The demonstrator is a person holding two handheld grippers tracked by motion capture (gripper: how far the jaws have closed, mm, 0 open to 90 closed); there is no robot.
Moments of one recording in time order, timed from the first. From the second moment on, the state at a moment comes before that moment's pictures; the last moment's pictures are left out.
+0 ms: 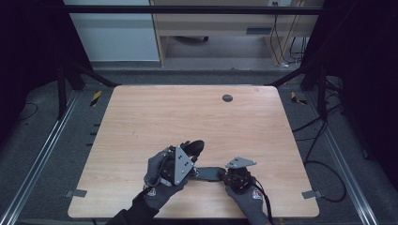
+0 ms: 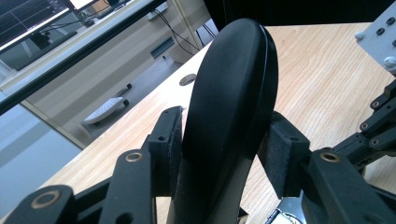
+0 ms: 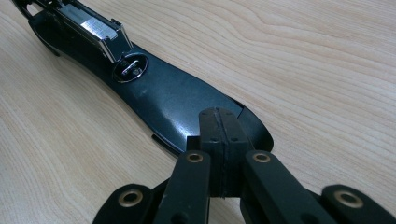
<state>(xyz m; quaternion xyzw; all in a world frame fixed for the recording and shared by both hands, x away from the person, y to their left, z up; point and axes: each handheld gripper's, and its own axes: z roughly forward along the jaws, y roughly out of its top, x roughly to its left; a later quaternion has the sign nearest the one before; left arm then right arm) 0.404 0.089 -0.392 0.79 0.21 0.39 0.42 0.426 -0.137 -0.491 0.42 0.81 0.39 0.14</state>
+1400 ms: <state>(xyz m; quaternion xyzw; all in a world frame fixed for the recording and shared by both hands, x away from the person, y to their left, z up) 0.406 0.062 -0.412 0.82 0.17 0.40 0.38 0.427 -0.136 -0.491 0.42 0.81 0.39 0.14</state>
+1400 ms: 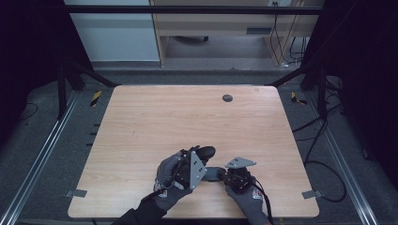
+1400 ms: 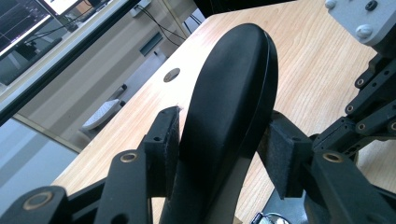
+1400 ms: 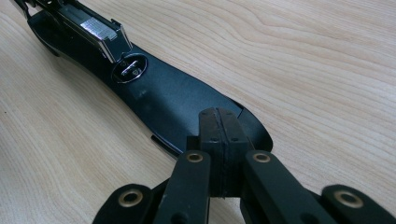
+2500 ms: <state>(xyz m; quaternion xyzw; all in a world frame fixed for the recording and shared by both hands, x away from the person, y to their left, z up) 0.405 0.045 -0.429 0.84 0.13 0.40 0.35 0.427 -0.137 -0.492 0.41 0.81 0.39 0.15</state>
